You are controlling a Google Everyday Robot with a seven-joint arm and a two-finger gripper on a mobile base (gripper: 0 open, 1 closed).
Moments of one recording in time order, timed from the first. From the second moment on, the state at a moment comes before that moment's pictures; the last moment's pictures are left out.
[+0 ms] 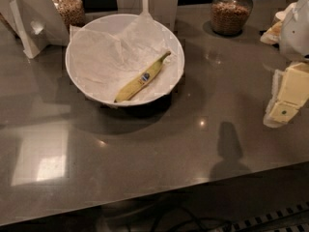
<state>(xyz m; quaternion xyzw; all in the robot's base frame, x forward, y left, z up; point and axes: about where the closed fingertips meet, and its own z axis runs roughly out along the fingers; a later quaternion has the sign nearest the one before) 0.438 -0.216 0.977 -0.60 0.78 -0.04 0.16</state>
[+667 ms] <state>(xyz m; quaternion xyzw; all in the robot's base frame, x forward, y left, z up) 0.444 -0.207 0.983 -0.62 0.77 -0.04 0.18</state>
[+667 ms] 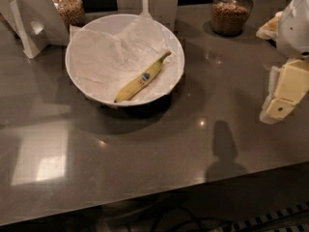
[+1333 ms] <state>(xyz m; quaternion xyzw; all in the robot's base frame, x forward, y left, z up) 0.477 -0.168 0.995 -0.65 0.71 0.00 0.27</state>
